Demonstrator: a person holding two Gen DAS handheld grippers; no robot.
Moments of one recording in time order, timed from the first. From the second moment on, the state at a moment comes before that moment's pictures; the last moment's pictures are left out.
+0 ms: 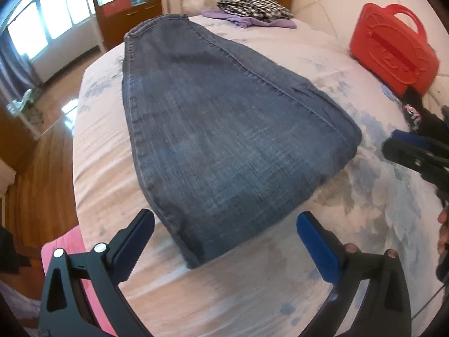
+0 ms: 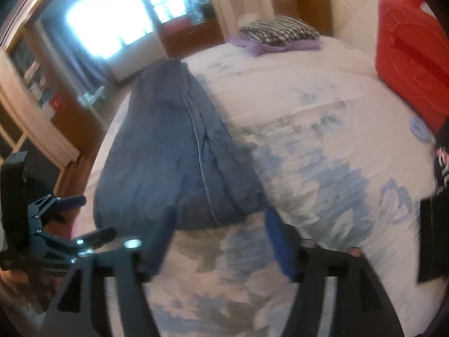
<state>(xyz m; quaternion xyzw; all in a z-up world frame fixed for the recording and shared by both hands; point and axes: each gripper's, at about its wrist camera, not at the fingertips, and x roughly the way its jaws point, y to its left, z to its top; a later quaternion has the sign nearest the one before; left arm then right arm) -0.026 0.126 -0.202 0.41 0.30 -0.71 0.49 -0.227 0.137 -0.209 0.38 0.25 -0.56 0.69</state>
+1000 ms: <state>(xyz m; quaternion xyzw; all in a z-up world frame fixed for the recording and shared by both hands) -0.028 0.116 -0.236 0.39 0.31 -0.69 0.53 -0.200 0.094 -0.269 0.31 0.33 -0.49 0.75</state>
